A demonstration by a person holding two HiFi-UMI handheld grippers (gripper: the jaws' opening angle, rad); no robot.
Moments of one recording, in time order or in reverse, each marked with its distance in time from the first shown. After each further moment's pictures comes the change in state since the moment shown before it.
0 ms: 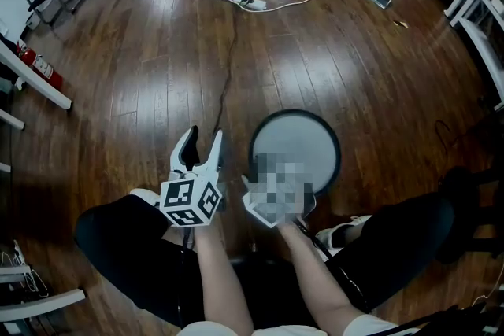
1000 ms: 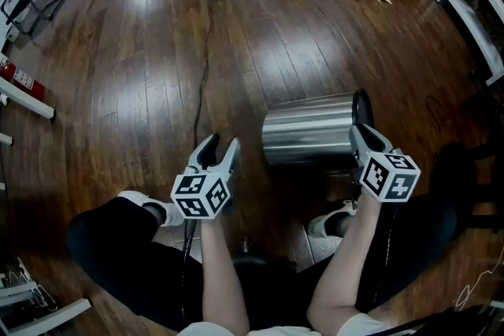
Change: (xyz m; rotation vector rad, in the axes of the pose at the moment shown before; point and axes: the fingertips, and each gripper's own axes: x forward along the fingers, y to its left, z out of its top) left arm 0.029 -0.057 -0.109 -0.110 0.257 -0.192; right arm -0.204 -0.214 -0.139 0.767 -0.350 -0.513
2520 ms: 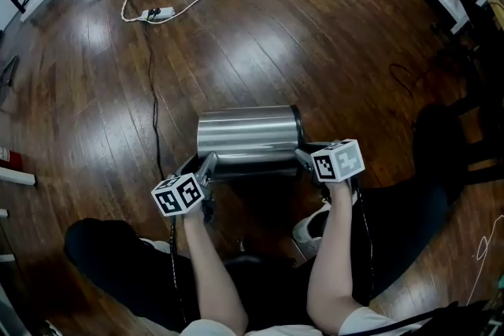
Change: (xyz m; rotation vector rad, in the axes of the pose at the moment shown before) left arm 0.103 -0.011 -0.072 -0.141 0.309 -0.105; right arm 0.056 -0.040 -0.119 0.056 0.446 0.175
